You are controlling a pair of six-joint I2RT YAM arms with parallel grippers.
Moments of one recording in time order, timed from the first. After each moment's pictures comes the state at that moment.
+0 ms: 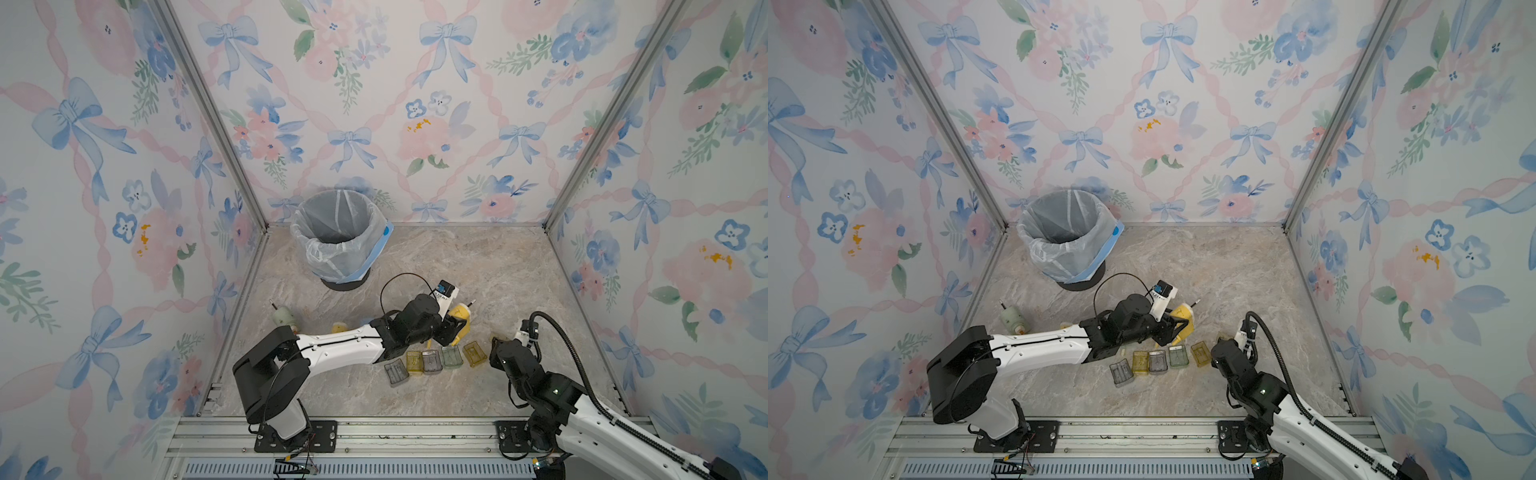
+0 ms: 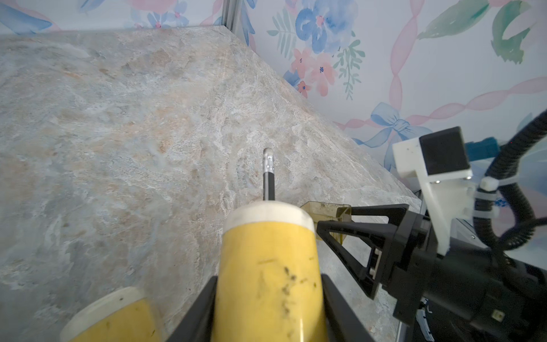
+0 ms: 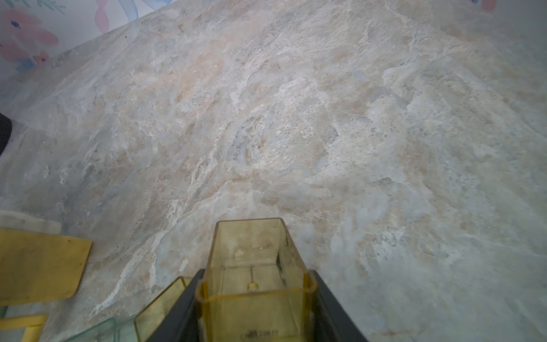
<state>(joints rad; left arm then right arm) -1.02 1.60 0.96 0.20 0.02 -0.37 0.76 0.62 0.25 -0.44 0.66 0.84</state>
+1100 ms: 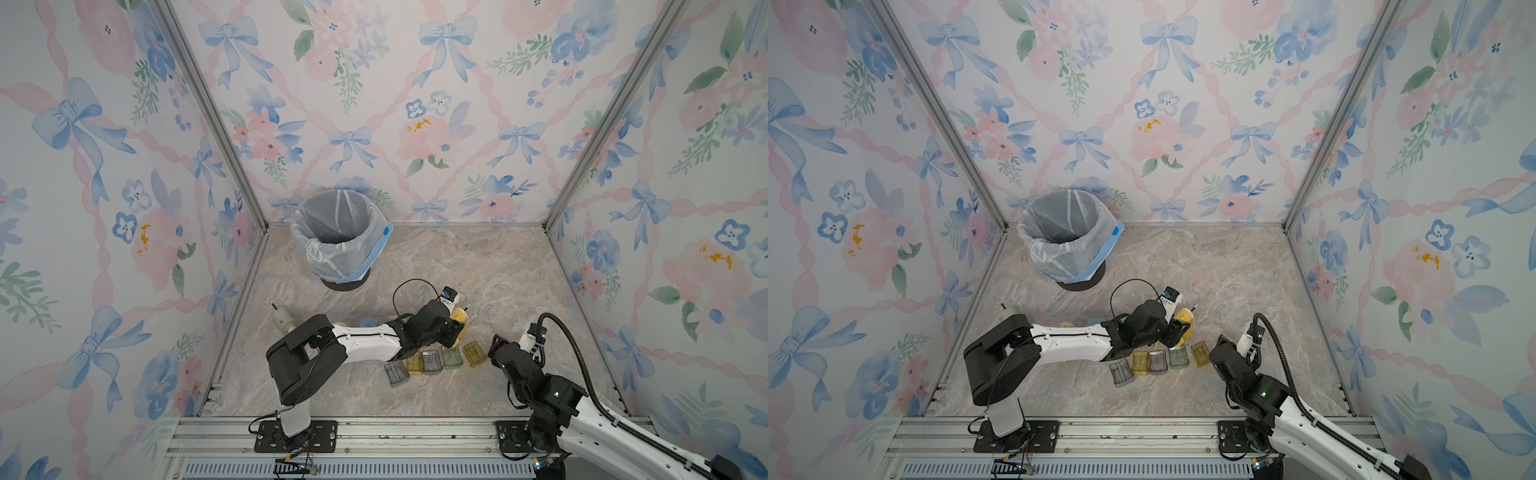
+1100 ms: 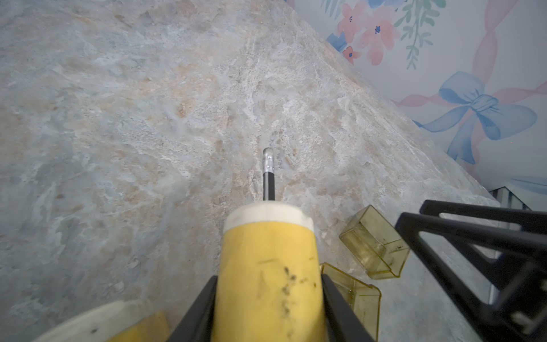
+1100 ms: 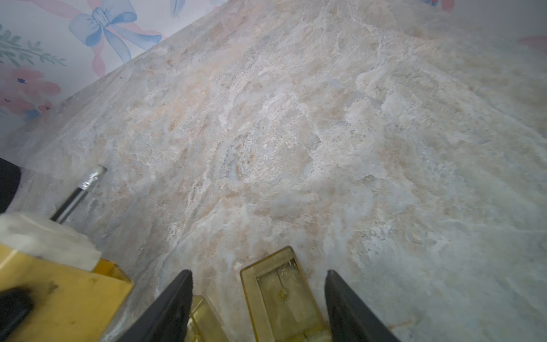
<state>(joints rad) -1.03 1.81 1.01 0.24 -0.10 -0.39 0.77 0.57 0.26 -0.48 0.75 0.97</state>
